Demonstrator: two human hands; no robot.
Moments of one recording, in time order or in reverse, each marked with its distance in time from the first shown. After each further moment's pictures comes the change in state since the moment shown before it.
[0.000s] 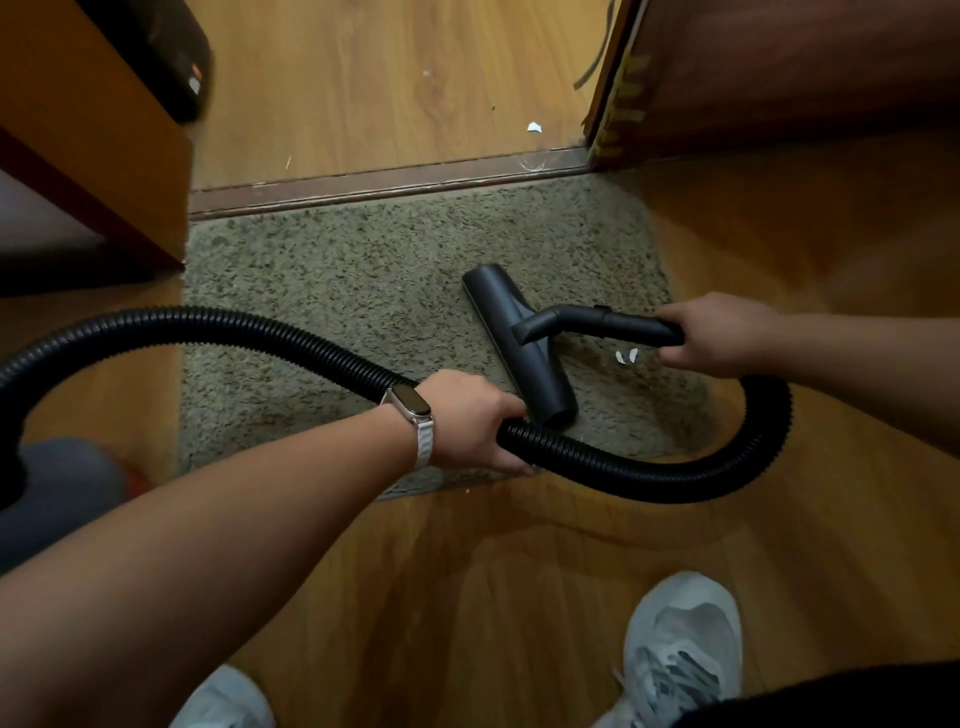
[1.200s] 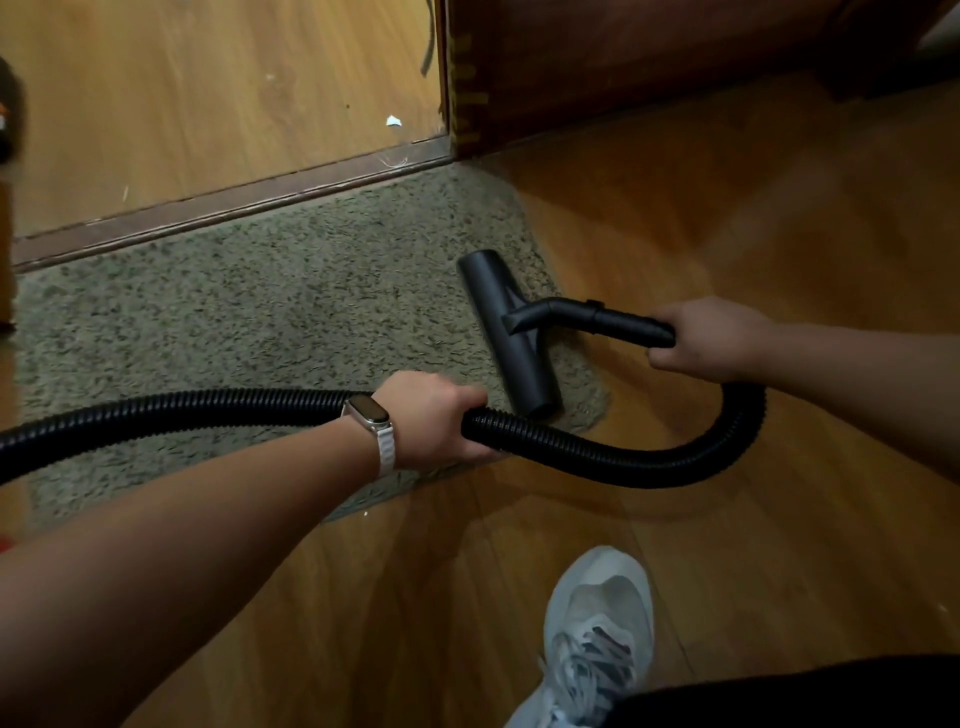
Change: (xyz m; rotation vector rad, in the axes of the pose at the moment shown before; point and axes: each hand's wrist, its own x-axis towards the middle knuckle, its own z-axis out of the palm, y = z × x) left_hand 0.082 0.056 0.015 0.019 0.101 0.051; right_hand -0.055 0.113 0.053 0.217 -0.004 0.205
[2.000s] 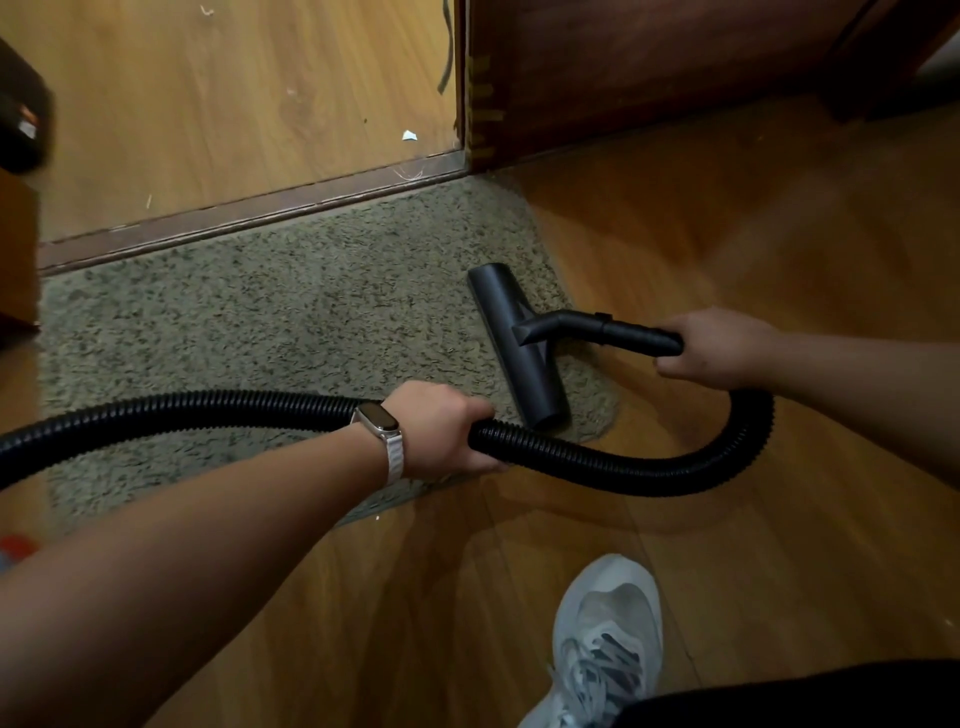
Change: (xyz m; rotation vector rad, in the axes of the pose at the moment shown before) left_hand -0.009 -0.001 -0.010 0.026 -0.067 -0.007; right_hand 0.002 -0.003 -0.004 -0.003 -0.013 0.018
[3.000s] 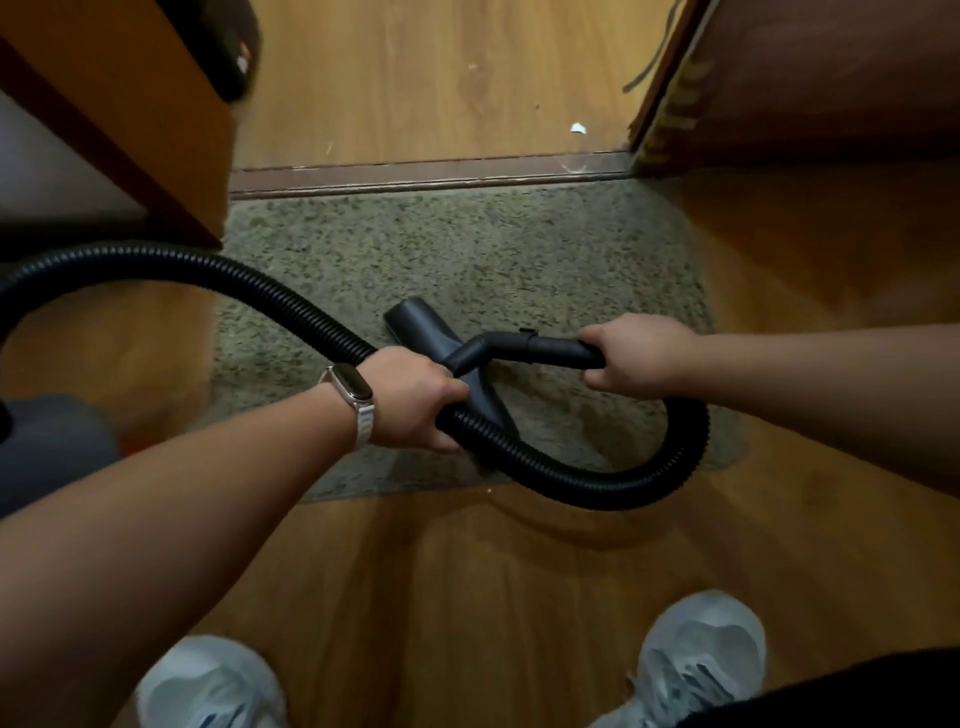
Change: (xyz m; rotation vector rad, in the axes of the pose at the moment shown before) left_hand -0.129 -0.113 -0.010 0.052 -0.062 -0.084; right_hand 0.028 -0.234 -0.008 -0.300 -0.016 -0.419
